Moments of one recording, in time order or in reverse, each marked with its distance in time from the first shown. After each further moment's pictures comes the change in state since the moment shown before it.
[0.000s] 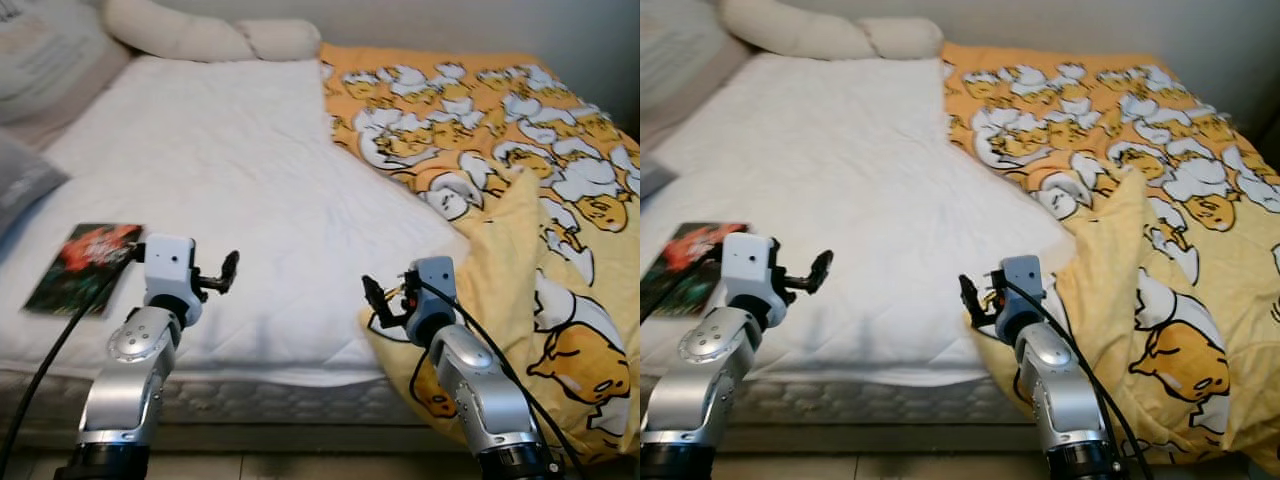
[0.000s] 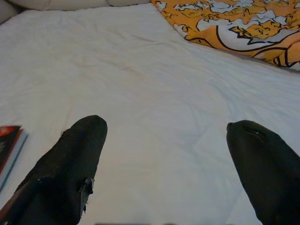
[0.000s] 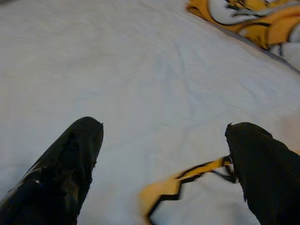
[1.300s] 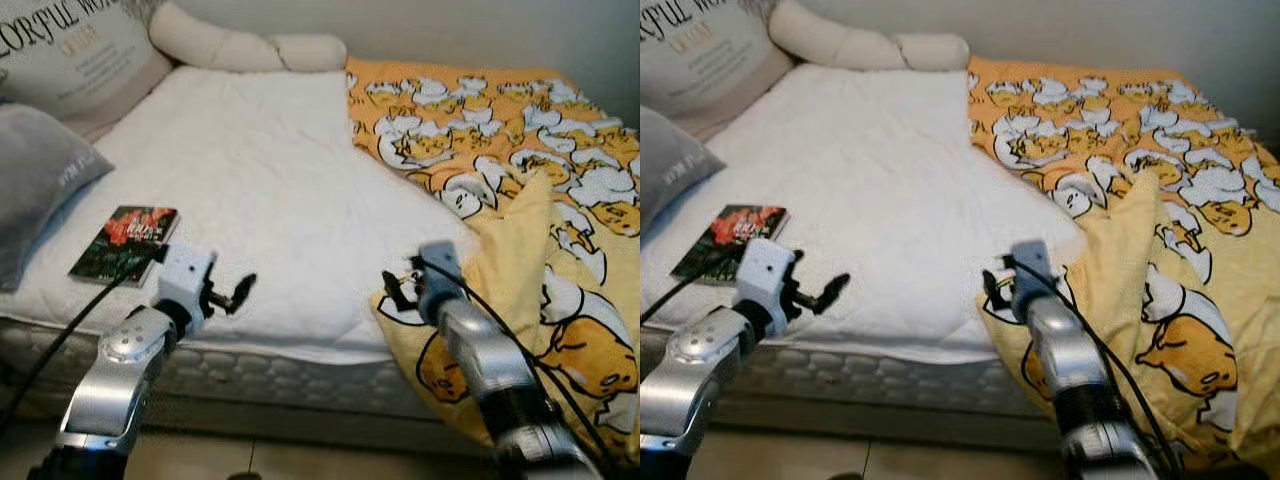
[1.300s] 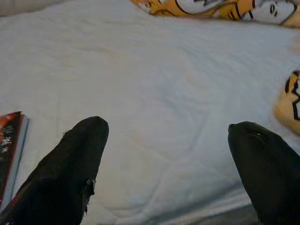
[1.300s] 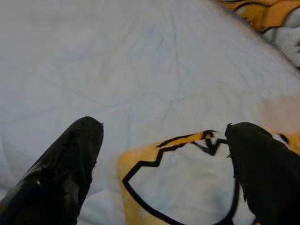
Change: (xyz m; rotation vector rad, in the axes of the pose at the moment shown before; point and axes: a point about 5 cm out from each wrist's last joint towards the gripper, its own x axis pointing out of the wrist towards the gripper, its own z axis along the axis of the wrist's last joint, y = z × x) left arm -0.009 -0.005 -0.003 0.169 0.106 -0.248; right arm 0.040 -0.027 0.003 -0.133 0.171 -0.079
